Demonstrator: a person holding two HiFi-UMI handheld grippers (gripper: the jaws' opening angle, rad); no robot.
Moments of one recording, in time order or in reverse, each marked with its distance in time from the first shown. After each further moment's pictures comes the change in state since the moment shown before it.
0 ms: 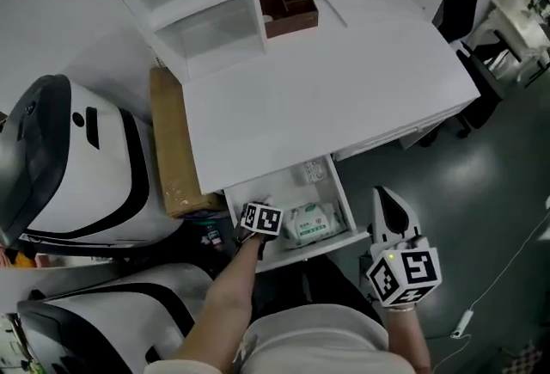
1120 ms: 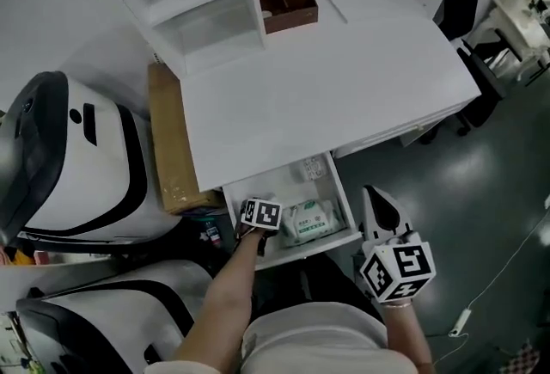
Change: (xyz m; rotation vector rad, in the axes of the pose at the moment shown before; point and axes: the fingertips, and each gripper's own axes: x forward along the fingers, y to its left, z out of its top) left arm 0.007 -0.010 -0.001 -0.046 0.027 -0.047; right arm 0.011 0.008 -0.017 0.013 0.063 0.045
